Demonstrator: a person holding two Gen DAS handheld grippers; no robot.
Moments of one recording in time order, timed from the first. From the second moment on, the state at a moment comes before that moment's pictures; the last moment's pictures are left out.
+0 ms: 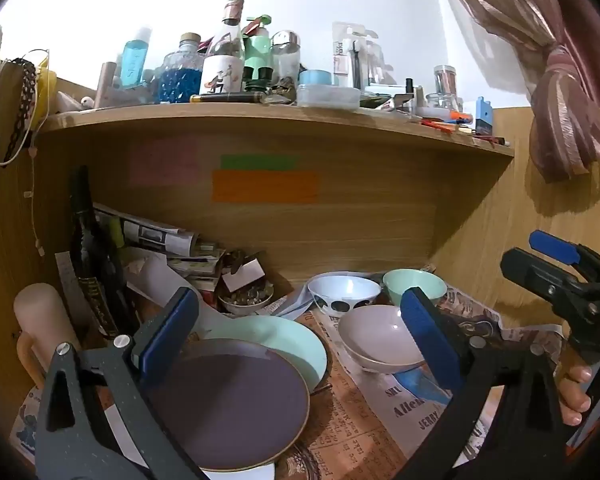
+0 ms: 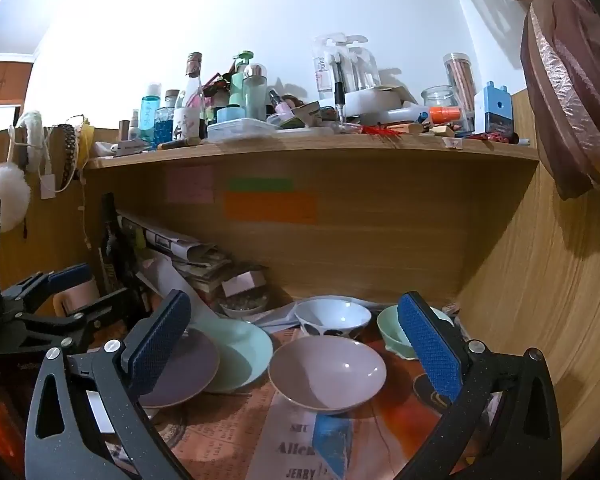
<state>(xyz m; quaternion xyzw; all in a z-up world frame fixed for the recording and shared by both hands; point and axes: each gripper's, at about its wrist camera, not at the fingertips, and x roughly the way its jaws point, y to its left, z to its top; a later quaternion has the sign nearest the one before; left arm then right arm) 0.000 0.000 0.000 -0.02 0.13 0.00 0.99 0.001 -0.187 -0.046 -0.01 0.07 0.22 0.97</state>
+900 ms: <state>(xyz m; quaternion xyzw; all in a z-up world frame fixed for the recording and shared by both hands) -0.004 0.005 0.005 -0.02 0.10 0.01 0.99 0.001 -0.190 -0.040 0.02 0.07 0.23 0.97</state>
